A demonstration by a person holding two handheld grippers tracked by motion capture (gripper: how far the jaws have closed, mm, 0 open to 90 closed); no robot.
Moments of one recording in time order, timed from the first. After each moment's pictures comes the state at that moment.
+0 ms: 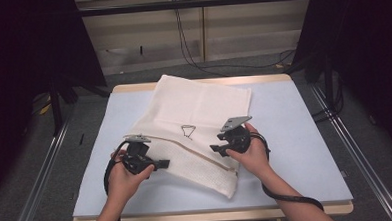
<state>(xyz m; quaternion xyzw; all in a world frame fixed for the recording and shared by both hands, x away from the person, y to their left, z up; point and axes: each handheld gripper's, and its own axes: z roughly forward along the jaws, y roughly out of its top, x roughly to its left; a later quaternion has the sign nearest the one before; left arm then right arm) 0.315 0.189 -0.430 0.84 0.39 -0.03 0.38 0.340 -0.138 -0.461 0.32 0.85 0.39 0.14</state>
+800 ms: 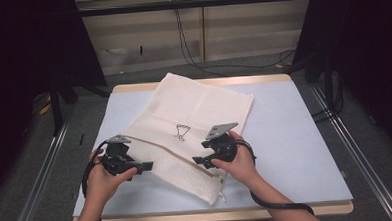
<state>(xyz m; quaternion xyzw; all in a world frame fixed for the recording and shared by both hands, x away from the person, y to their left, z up) 0.317 0.239 -0.427 0.84 0.42 0.03 0.35 0.323 -0.091 -0.460 0.29 0.85 0.43 0.08</state>
